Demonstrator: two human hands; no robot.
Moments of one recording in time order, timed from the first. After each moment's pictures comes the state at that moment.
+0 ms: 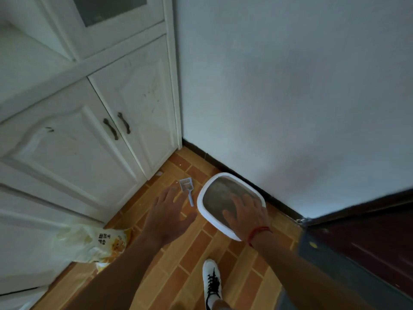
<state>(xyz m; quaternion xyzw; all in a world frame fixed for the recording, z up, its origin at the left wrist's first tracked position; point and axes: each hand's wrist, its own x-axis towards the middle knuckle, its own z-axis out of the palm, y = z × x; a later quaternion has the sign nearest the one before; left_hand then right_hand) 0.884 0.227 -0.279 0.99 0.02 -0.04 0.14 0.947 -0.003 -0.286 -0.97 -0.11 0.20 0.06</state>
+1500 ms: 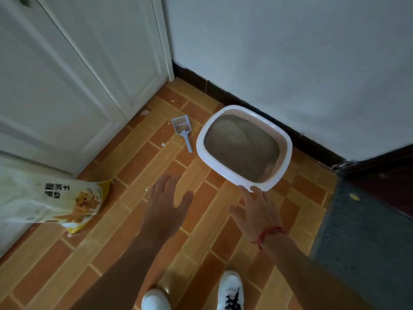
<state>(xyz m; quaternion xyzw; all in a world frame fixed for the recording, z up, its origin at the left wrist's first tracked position) 0.816 0.168 -0.638 0.94 0.16 -0.07 0.30 0.867 -0.060 -0.647 -0.96 -0.11 0.25 0.06</state>
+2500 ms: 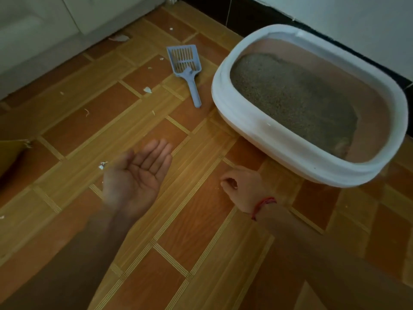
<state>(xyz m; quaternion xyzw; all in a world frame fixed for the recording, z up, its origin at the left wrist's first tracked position) 0.863 0.241 -1.025 0.20 0.32 0.03 0.92 0.938 0.012 -1.090 -0.94 -0.23 0.14 0.22</state>
